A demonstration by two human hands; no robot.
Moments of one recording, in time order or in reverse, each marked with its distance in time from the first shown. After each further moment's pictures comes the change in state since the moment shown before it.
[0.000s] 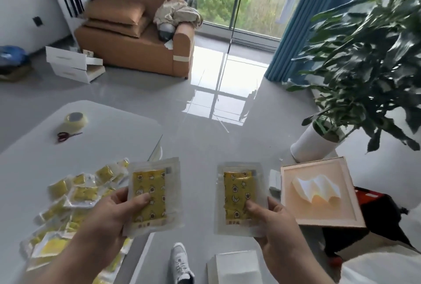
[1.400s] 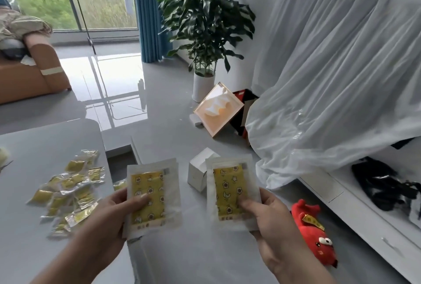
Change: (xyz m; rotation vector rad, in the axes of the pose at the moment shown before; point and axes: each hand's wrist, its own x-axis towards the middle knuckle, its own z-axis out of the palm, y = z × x) left_hand -0.334 0.027 -0.301 0.405 -0.646 -0.303; right_hand -0.515 0.322 0.193 0.341 0.569 -0.258
